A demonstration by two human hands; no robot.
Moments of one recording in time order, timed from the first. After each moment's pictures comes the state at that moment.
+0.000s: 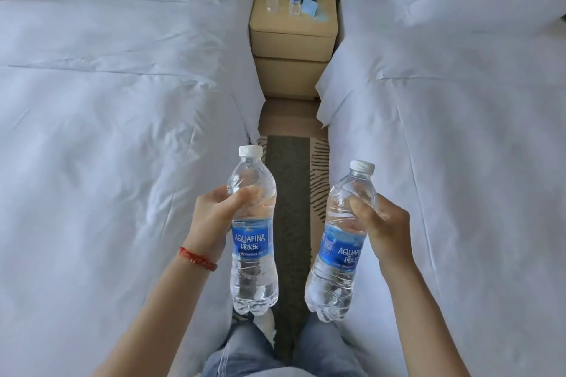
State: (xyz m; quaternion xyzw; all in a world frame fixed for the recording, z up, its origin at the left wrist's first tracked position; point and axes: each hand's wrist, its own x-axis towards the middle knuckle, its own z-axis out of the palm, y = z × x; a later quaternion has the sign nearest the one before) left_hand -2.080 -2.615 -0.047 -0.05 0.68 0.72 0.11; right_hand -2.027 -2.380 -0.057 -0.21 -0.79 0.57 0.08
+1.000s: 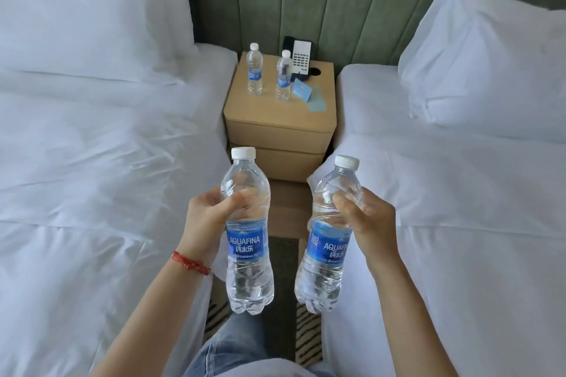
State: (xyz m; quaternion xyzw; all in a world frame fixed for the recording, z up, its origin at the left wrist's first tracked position) left_hand -2.667 -2.463 -0.045 -0.06 0.66 0.74 0.09; right_hand -2.632 -2.240 -0.046 -0.16 -0.76 0.62 0.10
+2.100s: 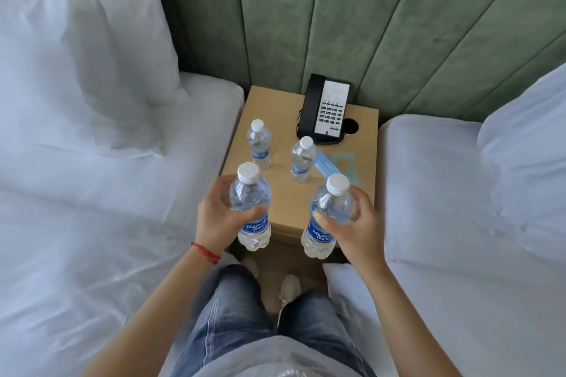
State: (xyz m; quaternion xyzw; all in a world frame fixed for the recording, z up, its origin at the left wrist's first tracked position) left_hand -3.184 -2.395 -0.120 -0.10 0.79 0.61 0.02; right_hand -3.155 -2.171 -0.118 -0.14 -0.82 0.55 0.06
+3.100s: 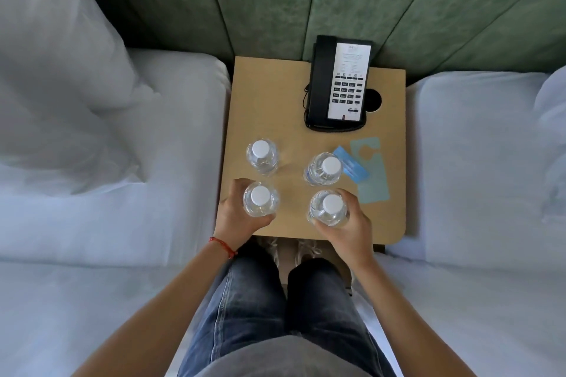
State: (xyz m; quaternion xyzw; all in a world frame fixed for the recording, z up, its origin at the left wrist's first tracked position) left_hand -3.332 -2.418 -0.232 -0.09 0.86 0.46 0.20; right_hand -3.270 -2.212 -0.242 -0.20 -0.87 0.45 0.01
